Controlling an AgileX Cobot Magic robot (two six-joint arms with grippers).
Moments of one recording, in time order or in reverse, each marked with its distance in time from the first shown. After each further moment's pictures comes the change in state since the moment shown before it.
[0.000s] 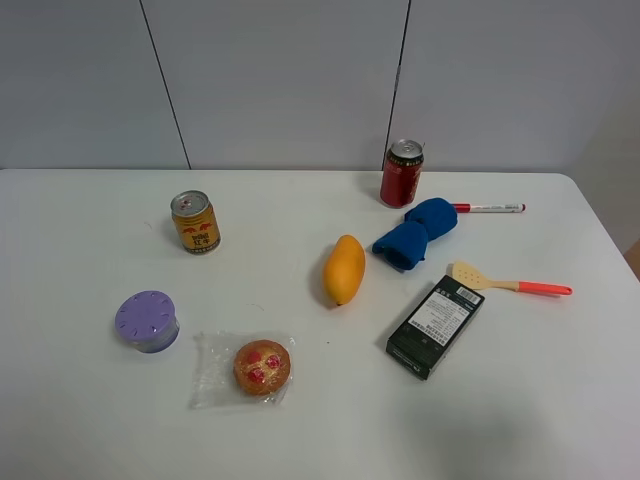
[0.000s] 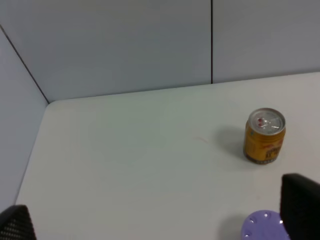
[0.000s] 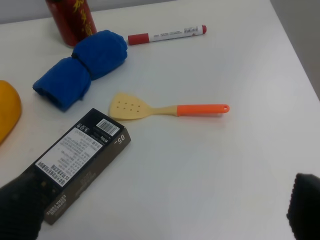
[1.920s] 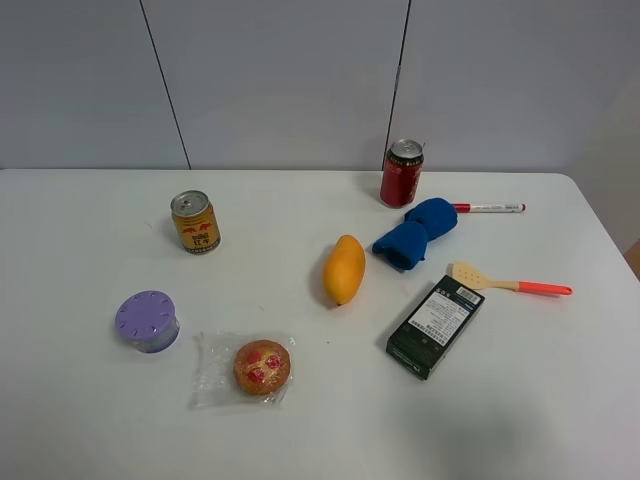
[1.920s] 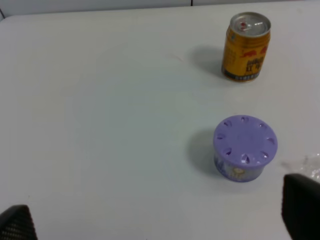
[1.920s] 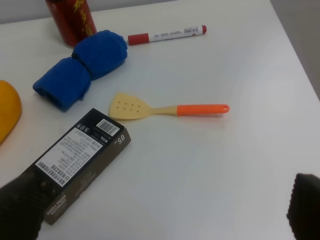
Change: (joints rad) left arm 0.000 -0.460 0.463 -0.040 0.070 -0.041; right arm 0.000 0.000 0.000 0.000 0.000 0.000
